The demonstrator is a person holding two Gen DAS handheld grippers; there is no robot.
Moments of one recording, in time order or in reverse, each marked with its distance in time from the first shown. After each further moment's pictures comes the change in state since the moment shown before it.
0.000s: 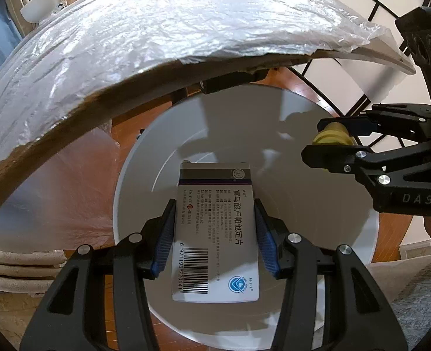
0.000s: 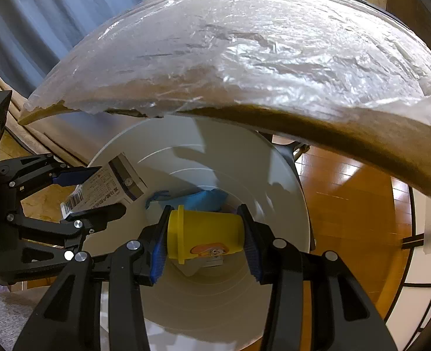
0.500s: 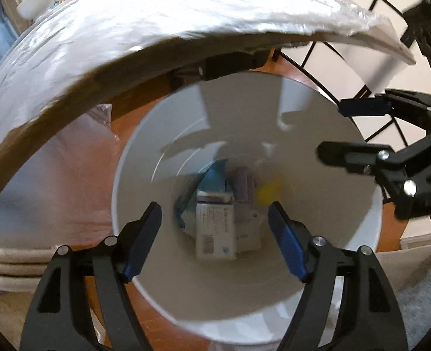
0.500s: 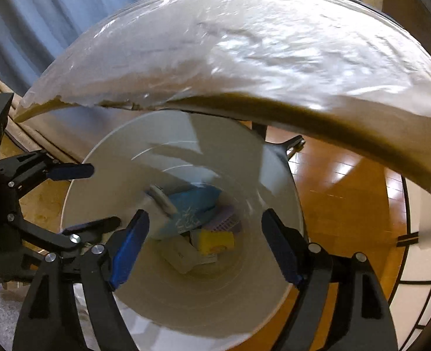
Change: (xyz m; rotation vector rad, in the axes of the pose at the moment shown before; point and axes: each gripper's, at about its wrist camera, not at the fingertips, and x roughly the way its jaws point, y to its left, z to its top) left arm 0.002 0.003 0.001 0.000 0.040 -0.004; right arm -0.011 -0.002 -0.006 0.023 0.009 -0.038
